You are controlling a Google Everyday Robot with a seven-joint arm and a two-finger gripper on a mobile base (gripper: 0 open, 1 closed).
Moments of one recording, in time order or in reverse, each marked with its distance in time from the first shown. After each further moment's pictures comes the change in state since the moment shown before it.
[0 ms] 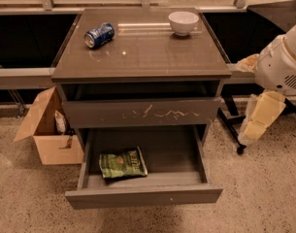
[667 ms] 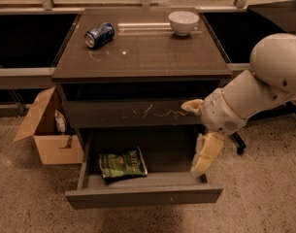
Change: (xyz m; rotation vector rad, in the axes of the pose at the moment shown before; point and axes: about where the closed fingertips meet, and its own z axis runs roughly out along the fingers) arm -0.042 0.048 0.136 -0.224 -0.228 -0.122
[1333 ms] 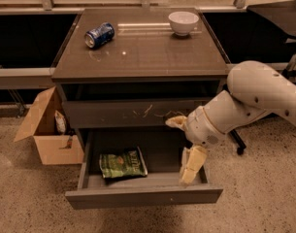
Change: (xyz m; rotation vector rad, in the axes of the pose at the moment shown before) arm -0.001 0.008 0.064 -0.114 -0.093 -0.020
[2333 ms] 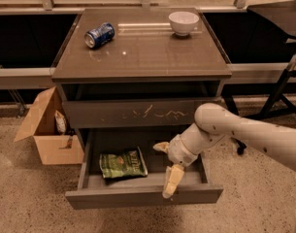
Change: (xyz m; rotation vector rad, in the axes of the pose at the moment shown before) arm 0.092 -0.050 0.146 -0.118 -0.029 0.033
